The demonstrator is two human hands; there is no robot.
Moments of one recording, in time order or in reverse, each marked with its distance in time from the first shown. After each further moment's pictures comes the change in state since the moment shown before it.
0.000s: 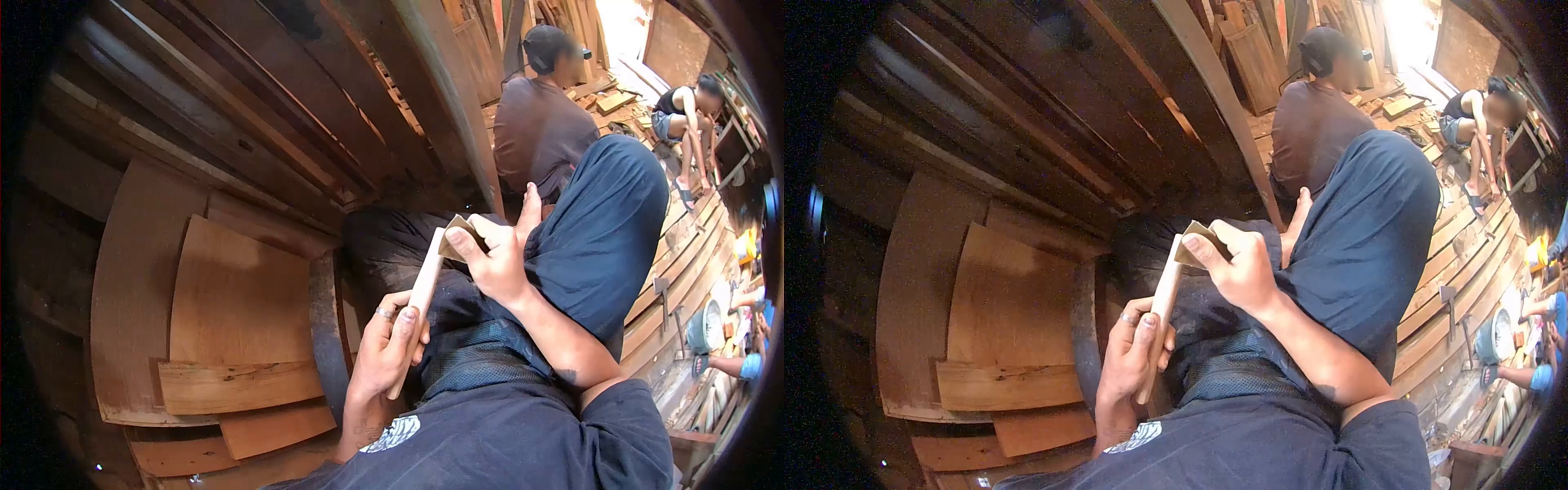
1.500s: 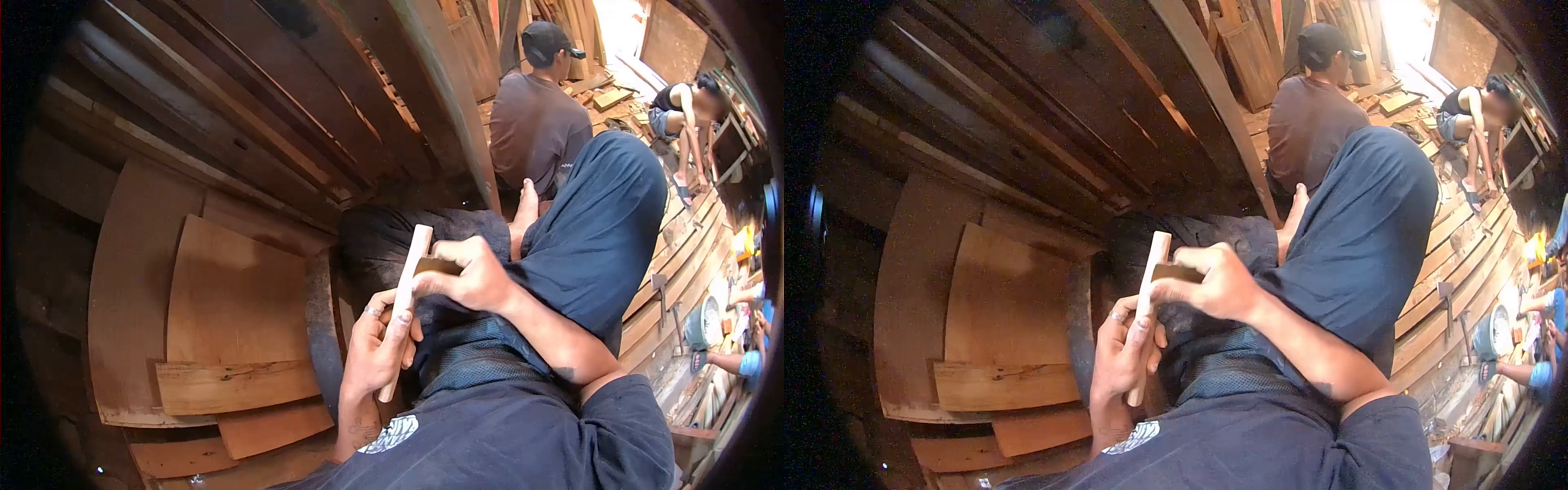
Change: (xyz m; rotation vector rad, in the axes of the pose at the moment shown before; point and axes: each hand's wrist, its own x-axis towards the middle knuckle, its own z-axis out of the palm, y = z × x) left_hand -0.002 0.001 -0.007 -0.009 0.000 -0.002; right_hand -0.010 0.012 0.002 0.132 -0.423 0.147
